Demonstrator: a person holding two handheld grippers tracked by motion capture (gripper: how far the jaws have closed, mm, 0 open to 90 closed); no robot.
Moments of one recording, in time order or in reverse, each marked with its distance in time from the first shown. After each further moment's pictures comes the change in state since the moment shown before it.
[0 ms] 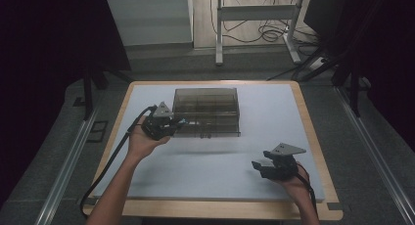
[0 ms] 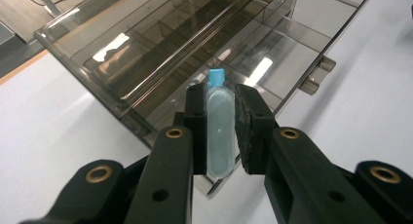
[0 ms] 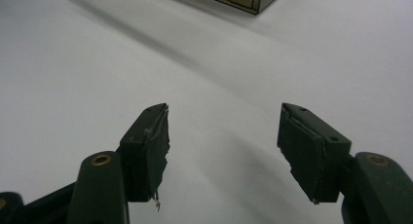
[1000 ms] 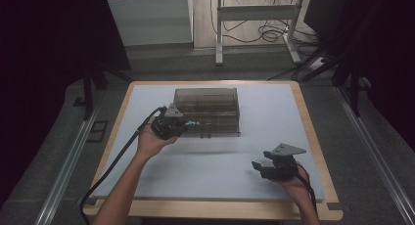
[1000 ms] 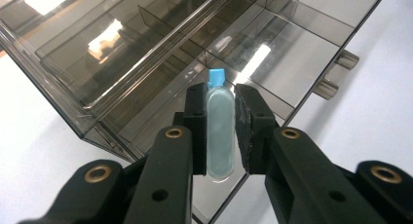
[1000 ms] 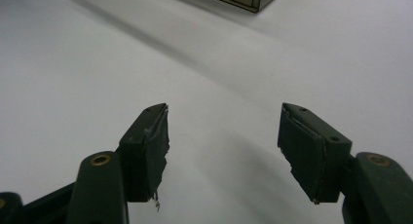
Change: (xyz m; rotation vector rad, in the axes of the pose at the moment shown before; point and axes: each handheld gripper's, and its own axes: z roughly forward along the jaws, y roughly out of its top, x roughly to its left) left arm -0.002 0.001 0.029 0.058 -0.009 -0.002; right arm 0.000 -0.001 0.000 0.001 -0.001 -0.002
